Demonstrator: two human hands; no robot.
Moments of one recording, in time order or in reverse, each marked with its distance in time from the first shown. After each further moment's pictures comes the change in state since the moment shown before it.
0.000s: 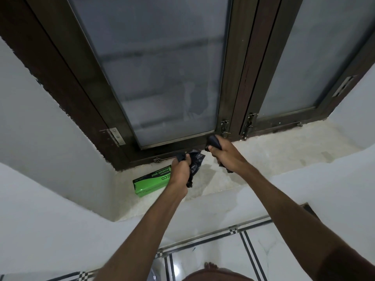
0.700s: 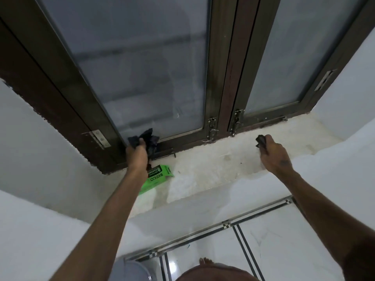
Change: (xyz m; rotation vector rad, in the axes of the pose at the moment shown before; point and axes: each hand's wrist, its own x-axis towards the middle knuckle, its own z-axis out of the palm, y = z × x) left_hand 0.047 0.041 -0.050 -0.035 0.253 0.138; right_hand -0.043 0.092 -0.117 -0.625 0.442 0.150
